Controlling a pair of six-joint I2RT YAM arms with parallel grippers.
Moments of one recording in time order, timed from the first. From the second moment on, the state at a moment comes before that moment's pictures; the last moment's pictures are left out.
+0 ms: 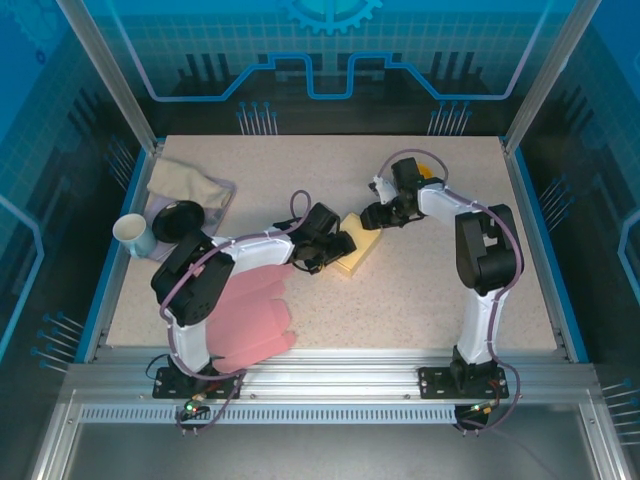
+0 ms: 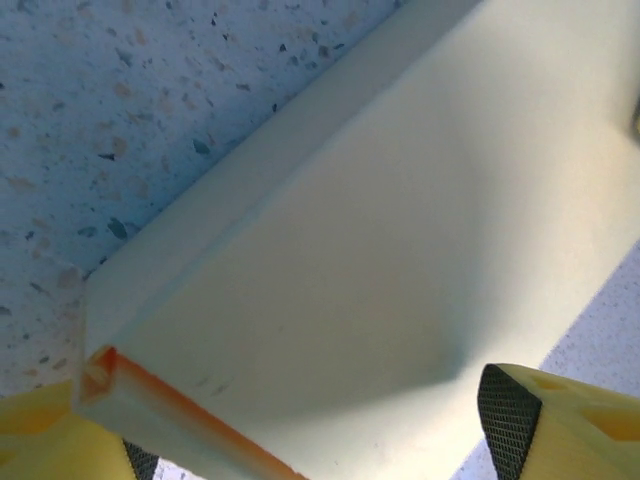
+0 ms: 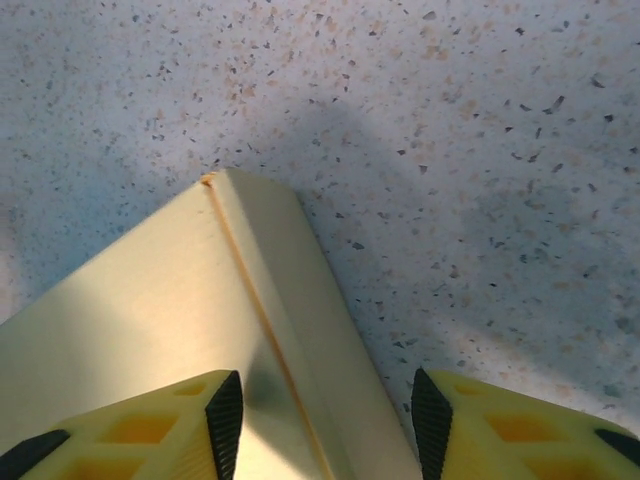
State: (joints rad) left arm -0.68 1.89 1.17 -0.29 0.12 -1.13; right arm 0.24 2.00 1.40 -0.57 -0.45 0.00
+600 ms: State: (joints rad) left arm -0.69 2.19 1.67 -0.39 0.17 -0.98; right arm 0.00 1.71 1.05 -0.50 -0.33 0.27
